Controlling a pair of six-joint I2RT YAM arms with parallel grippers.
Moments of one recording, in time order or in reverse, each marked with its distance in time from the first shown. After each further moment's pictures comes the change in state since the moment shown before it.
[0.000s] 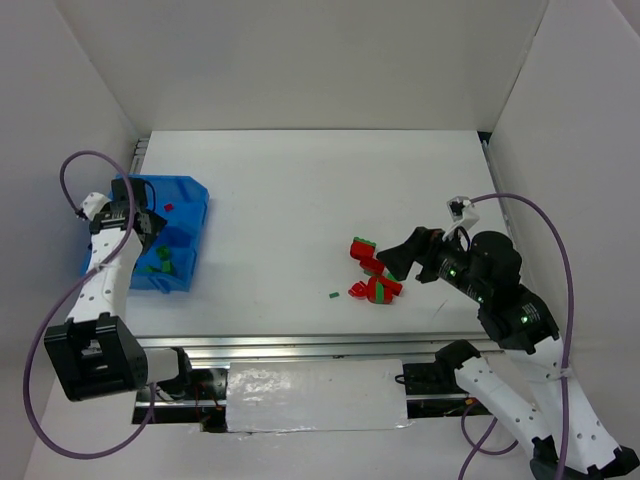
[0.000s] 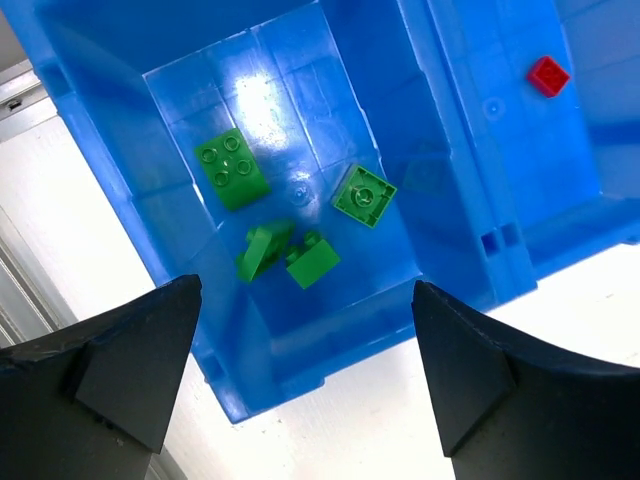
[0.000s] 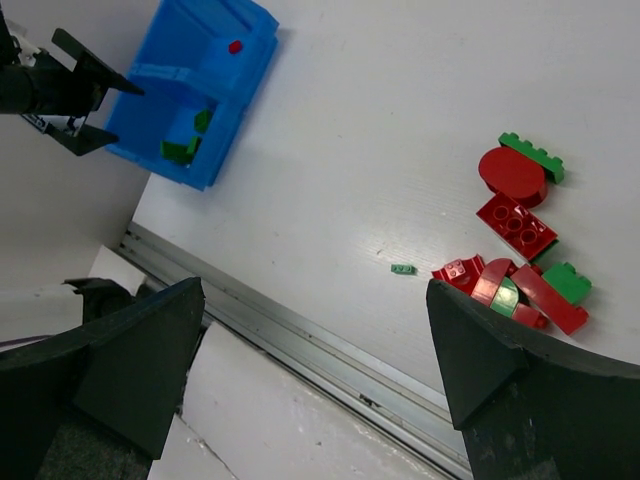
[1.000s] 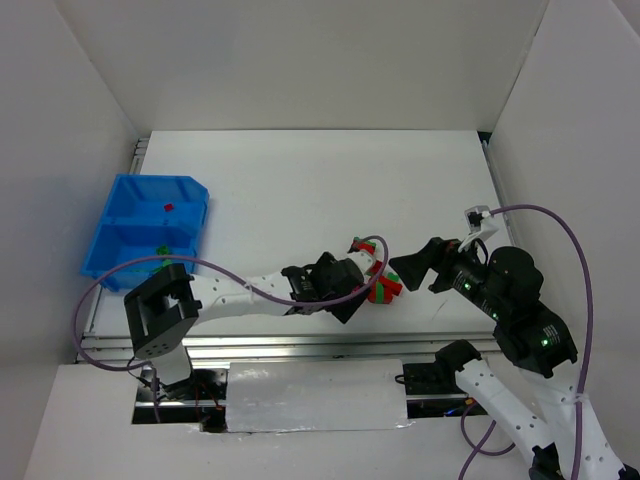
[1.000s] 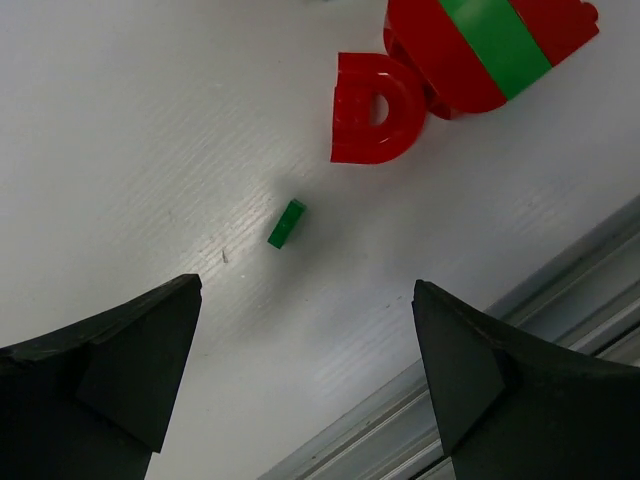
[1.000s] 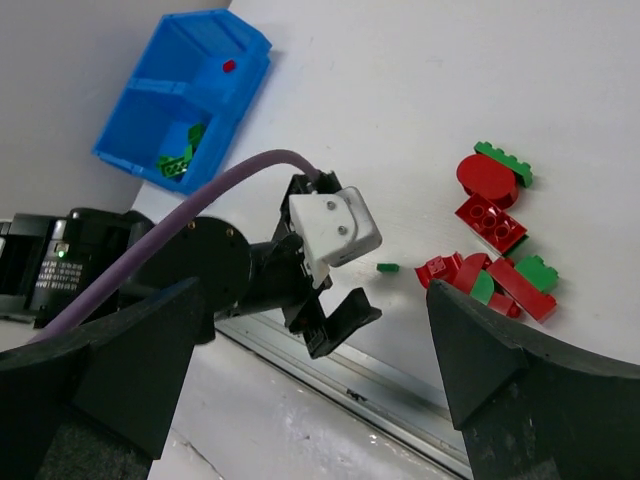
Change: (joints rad) left arm -1.350 0.433 0.060 0.458 0.101 0.507; right arm 0.000 -0.095 0.047 -0.097 0.060 -0.030
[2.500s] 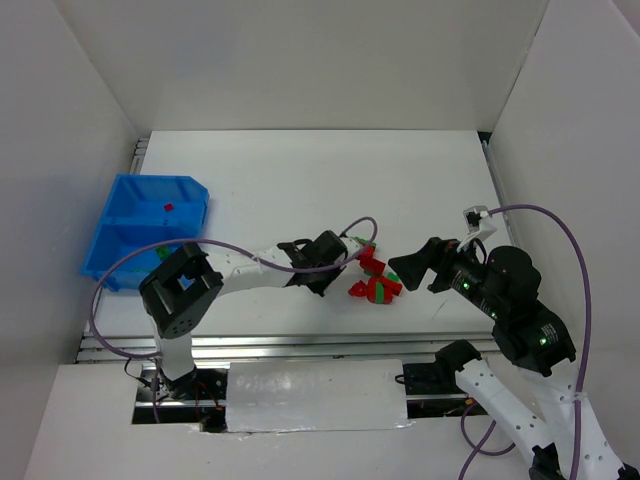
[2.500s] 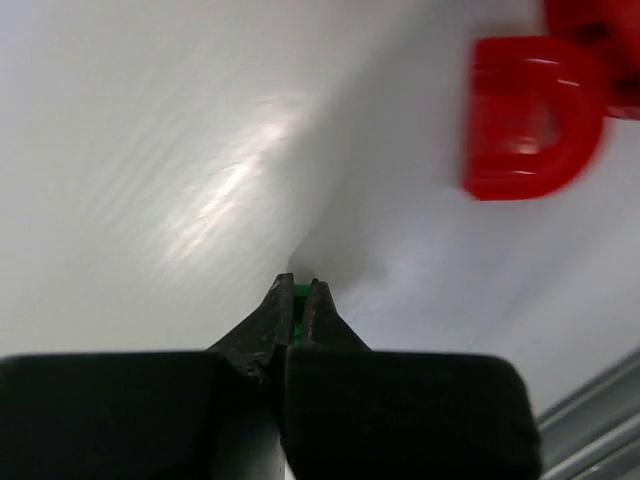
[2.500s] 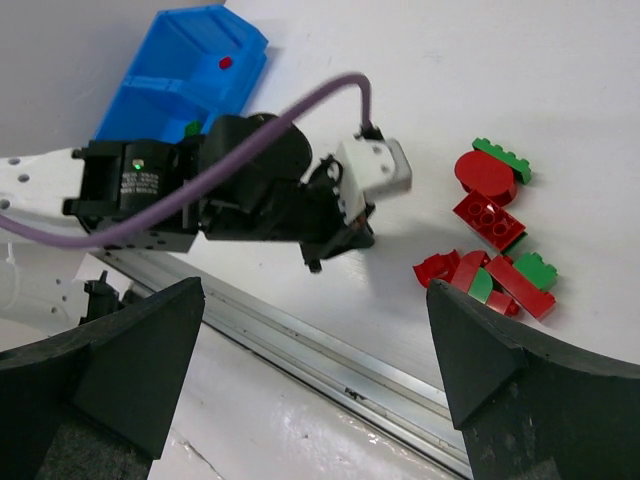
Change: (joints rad) left arm 0.214 0.124 0.013 0.040 0.321 0.274; right arm 0.000 0.002 -0.009 0.003 -0.006 0.000
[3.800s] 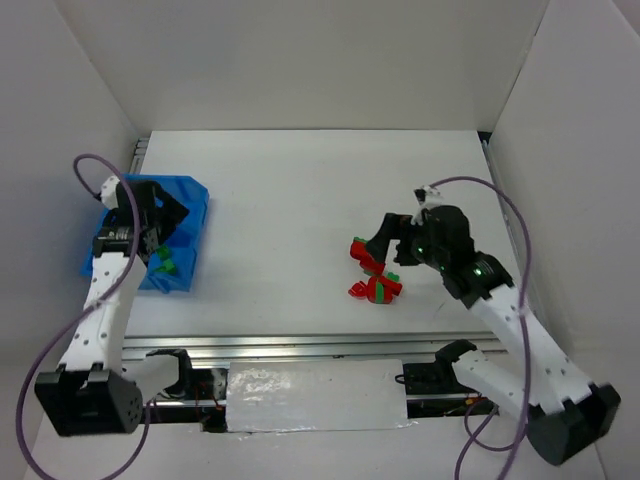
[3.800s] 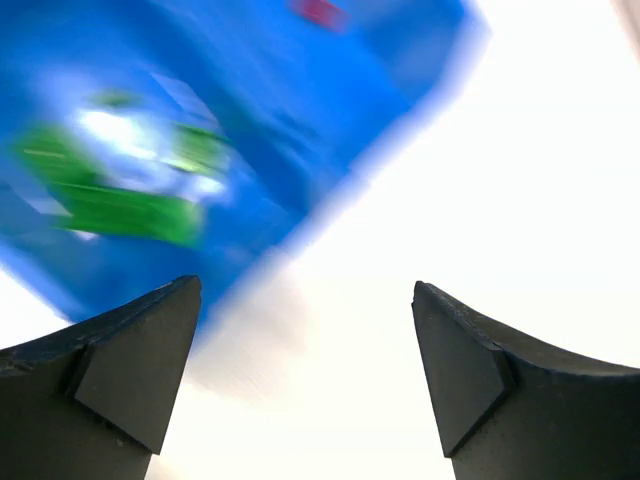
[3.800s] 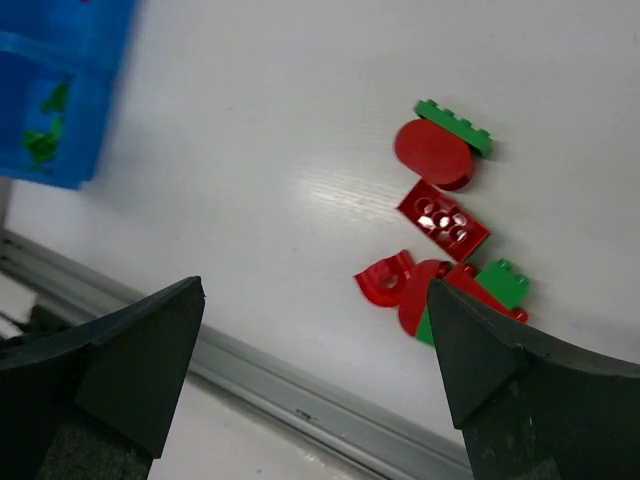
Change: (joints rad) left arm 1.078 -0.698 -0.087 -0.386 -0.245 -0.721; right arm 0.000 0.286 -0.110 0.182 0.031 -0.018
